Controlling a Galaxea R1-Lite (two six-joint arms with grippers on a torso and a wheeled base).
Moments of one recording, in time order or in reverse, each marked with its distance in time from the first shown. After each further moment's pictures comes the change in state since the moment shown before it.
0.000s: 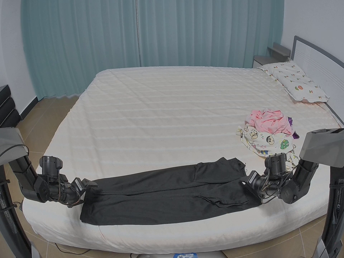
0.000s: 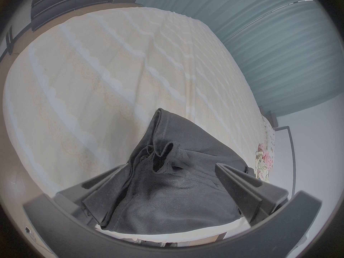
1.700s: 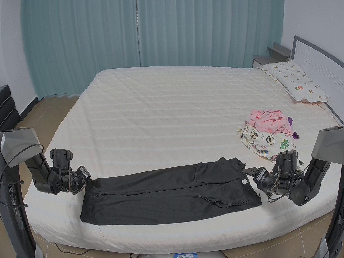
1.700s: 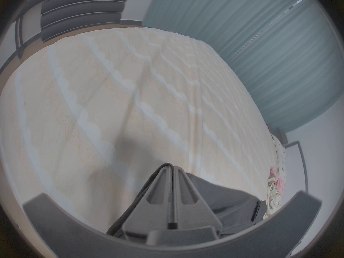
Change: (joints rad) left arm -0.031 0.167 -0.237 -0.069 0.217 -0.087; right arm -0.020 -0.110 0.122 -0.075 0.019 0.012
